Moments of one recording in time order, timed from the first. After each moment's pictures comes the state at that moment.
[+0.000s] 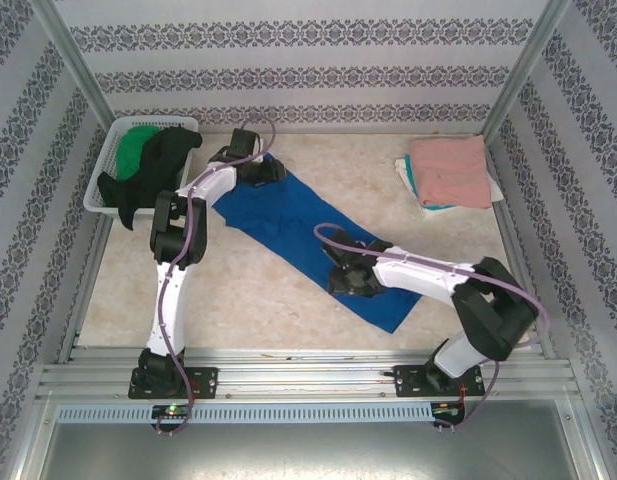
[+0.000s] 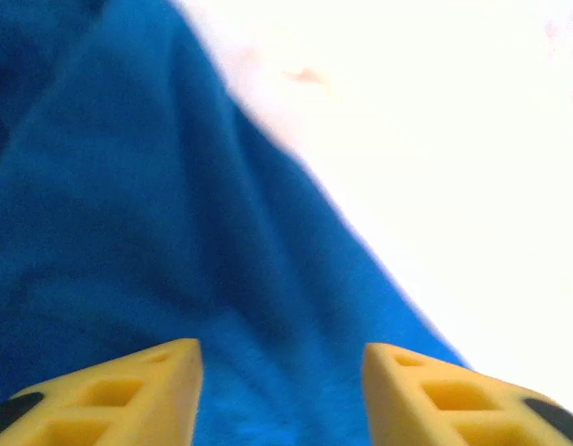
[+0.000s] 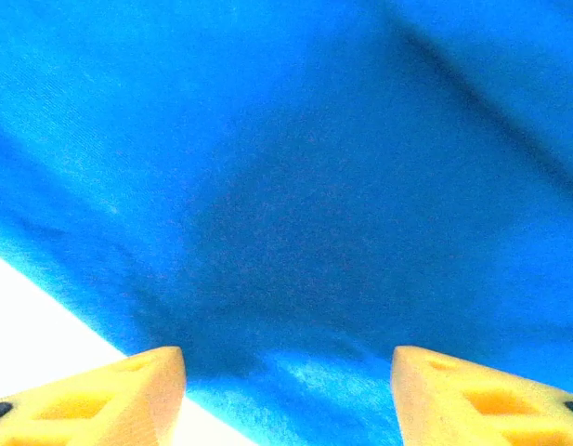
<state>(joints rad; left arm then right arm) -0.20 2.40 1.98 -0.42 0.35 -0.44 0.75 1.53 0.89 -0.67 0.09 0.78</state>
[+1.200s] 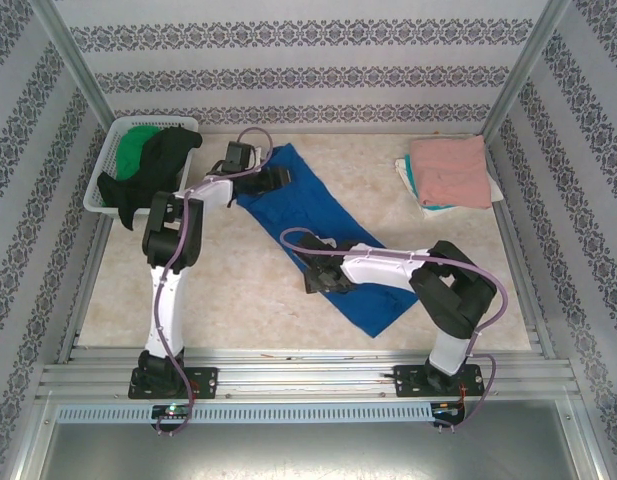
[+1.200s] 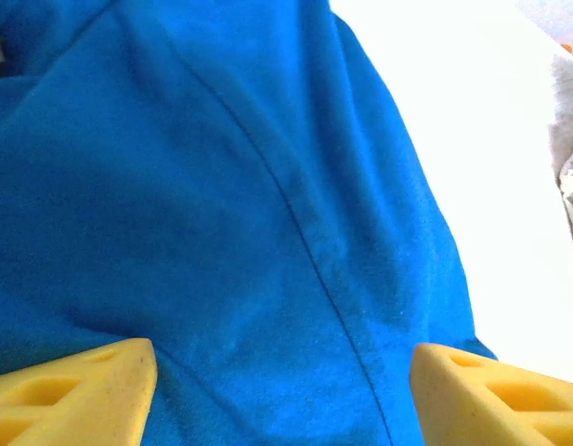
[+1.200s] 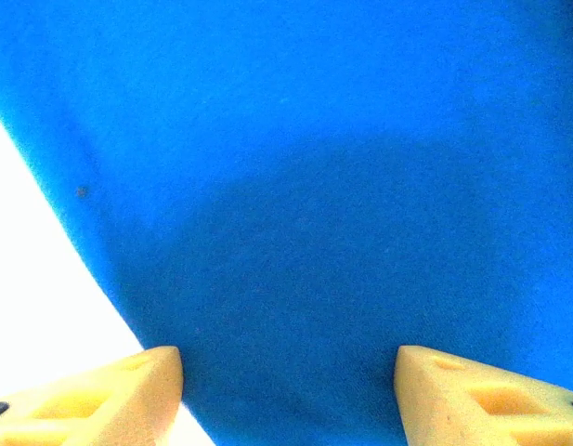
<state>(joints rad) -0.19 2.36 1.76 -0.16 0.47 -0.50 0.88 1.80 1.05 -0.56 0.14 0.74</state>
